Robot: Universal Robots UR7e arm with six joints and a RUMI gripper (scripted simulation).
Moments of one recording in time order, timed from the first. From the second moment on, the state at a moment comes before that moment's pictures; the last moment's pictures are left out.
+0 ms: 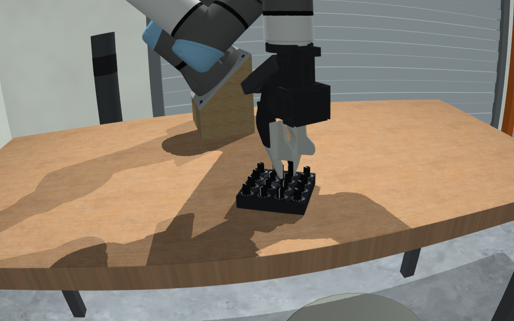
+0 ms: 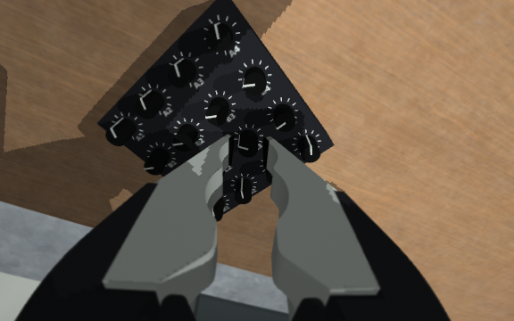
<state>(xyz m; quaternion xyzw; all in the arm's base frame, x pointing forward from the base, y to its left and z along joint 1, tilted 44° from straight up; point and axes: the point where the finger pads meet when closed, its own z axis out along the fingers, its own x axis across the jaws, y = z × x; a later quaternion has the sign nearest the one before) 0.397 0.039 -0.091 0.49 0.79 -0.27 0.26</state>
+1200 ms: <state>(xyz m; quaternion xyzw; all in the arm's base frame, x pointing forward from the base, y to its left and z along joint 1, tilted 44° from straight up) 0.394 0.053 -0.076 0.49 0.79 -0.27 0.26</state>
